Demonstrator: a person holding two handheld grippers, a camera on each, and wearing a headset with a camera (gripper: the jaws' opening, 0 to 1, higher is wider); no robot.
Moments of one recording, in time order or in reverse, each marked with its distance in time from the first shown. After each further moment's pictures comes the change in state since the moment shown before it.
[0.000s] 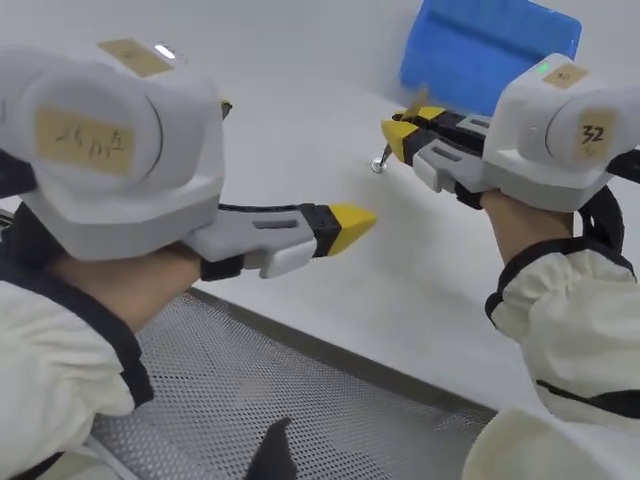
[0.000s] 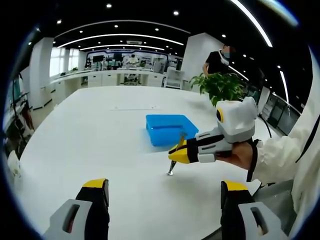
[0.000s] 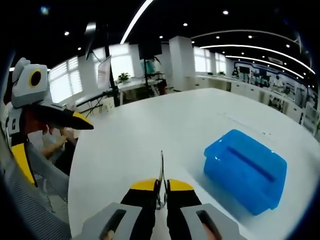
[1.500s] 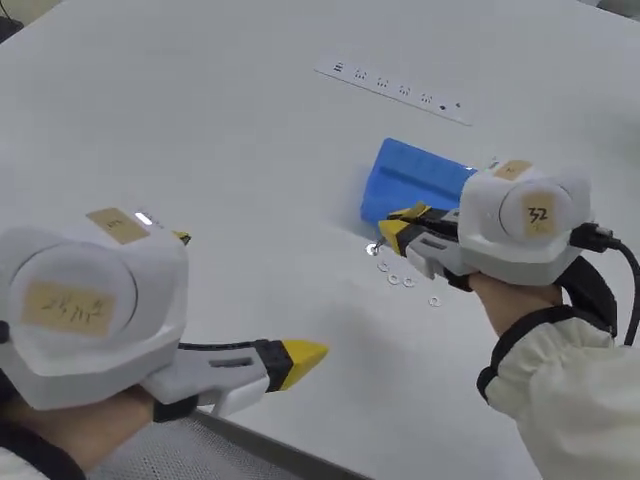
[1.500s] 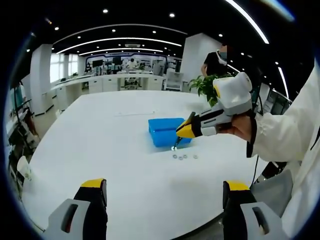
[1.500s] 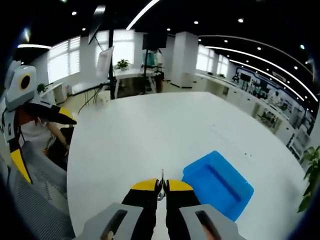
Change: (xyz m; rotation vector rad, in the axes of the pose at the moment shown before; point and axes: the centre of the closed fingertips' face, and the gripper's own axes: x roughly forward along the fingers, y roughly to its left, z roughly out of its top) left arm -0.047 -0.003 0.004 0.038 -0.013 0.022; right arm -0.038 -0.015 0.051 -0.145 0.094 -0.100
